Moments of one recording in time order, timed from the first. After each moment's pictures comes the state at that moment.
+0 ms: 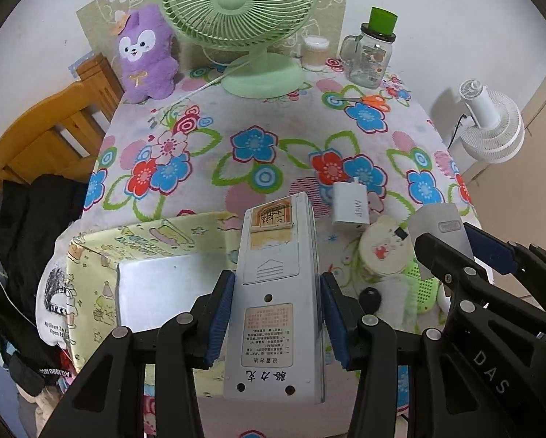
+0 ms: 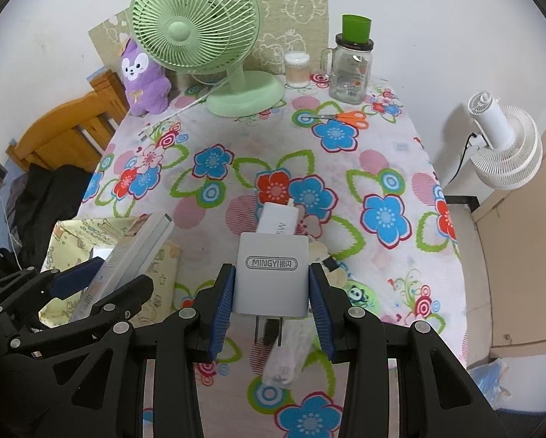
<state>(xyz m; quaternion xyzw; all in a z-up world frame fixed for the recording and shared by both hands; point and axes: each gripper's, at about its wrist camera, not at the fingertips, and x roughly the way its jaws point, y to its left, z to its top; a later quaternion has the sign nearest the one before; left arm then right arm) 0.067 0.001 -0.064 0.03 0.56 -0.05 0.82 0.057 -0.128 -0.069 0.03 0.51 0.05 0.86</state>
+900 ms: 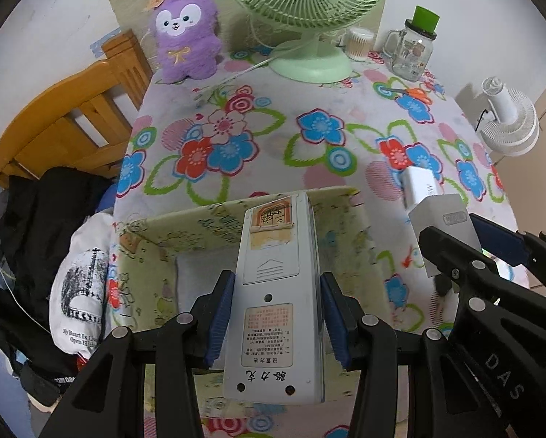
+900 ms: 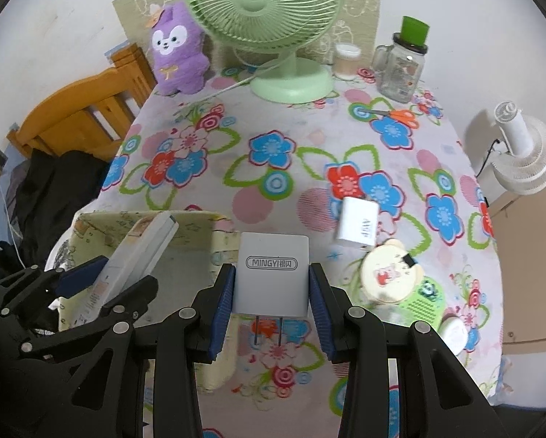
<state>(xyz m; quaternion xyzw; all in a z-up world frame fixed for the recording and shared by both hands) 0.070 0.094 -0.088 0.05 0.57 -0.05 0.82 0.067 -0.023 -0.084 0.01 0.53 0.06 0.85</state>
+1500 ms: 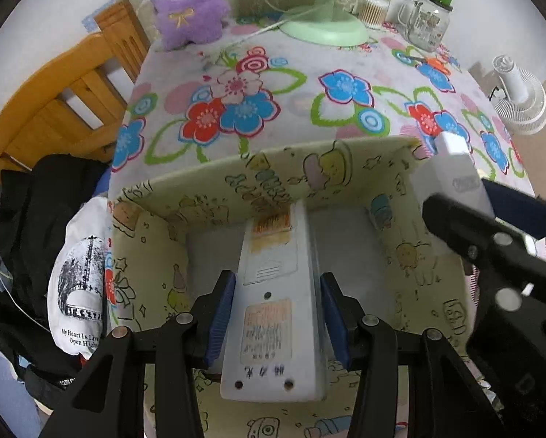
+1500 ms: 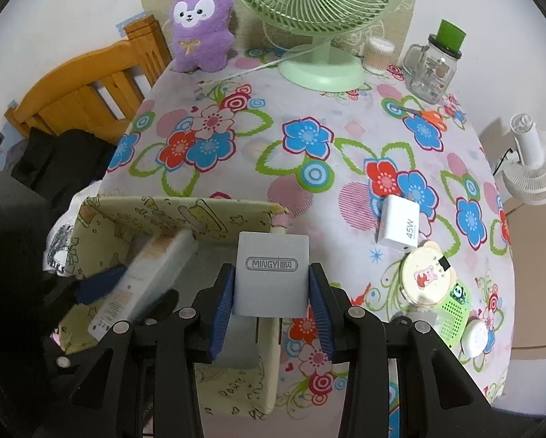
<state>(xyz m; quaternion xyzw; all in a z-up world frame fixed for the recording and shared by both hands) 0.075 0.125 -0.132 0.06 0.61 -0.06 0.79 0.080 0.029 -0.103 -0.02 0.54 0.06 0.84</state>
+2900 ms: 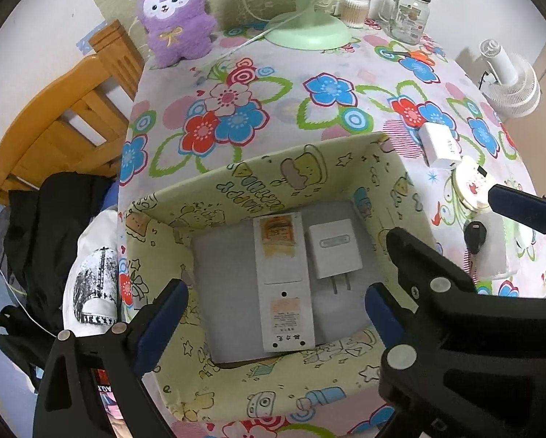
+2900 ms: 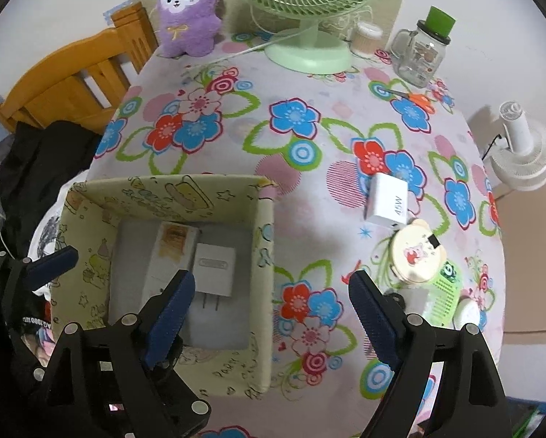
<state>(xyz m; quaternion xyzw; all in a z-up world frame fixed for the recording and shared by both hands) 0.062 0.110 -0.109 0.09 0.59 -0.07 0.80 0.068 0.022 -0.105 -0.03 0.57 0.03 0.82</state>
